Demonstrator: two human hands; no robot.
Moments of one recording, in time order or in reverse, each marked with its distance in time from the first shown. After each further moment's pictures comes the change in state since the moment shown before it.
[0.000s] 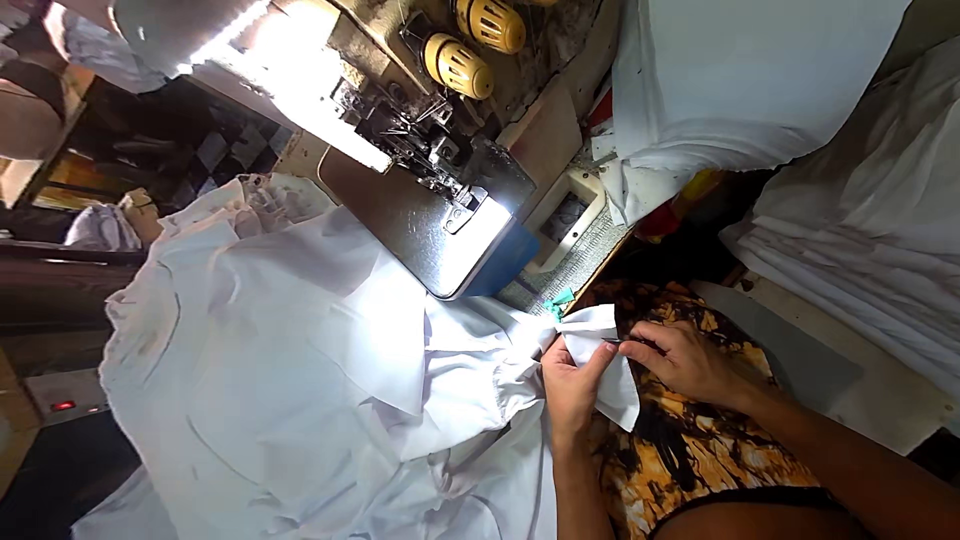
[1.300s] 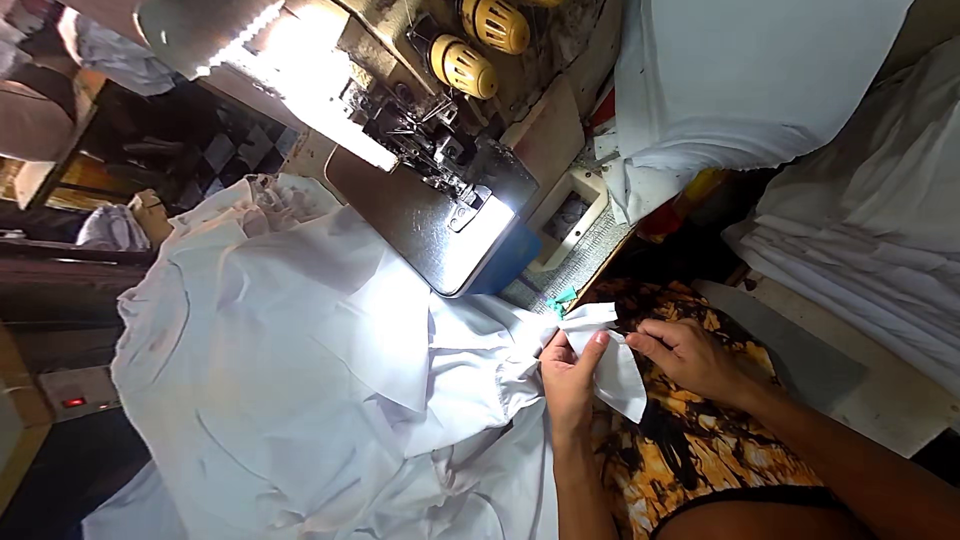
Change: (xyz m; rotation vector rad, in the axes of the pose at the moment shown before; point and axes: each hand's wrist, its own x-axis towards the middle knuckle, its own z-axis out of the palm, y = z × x) left_hand 0.004 0.001 -0.001 -0.146 -0.024 0.023; right_hand -0.001 0.001 -0.001 0.057 0.037 0.024
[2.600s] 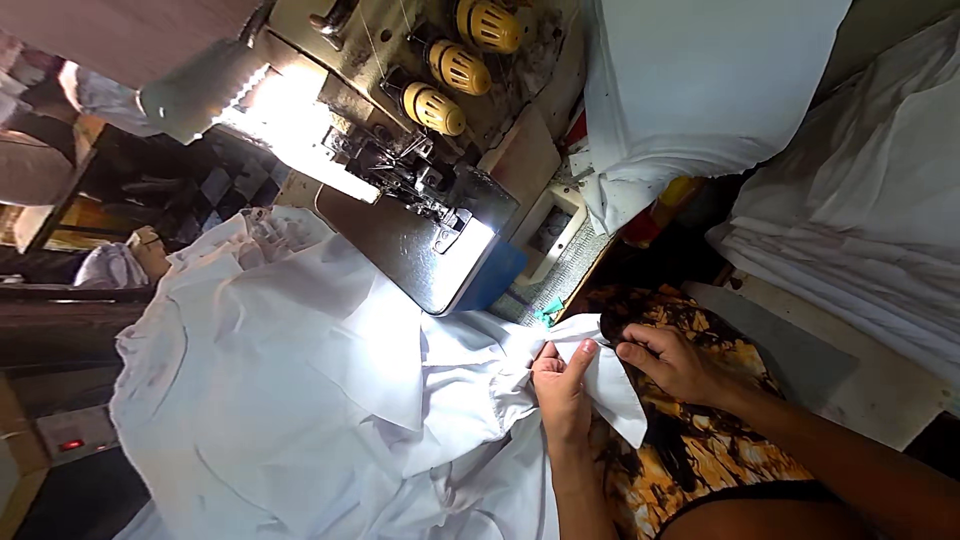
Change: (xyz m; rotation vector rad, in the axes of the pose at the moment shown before) left_hand -0.003 0.004 0.007 -0.122 0.063 -0.065; right_hand -0.002 -0.004 0.005 0.223 -0.020 0.000
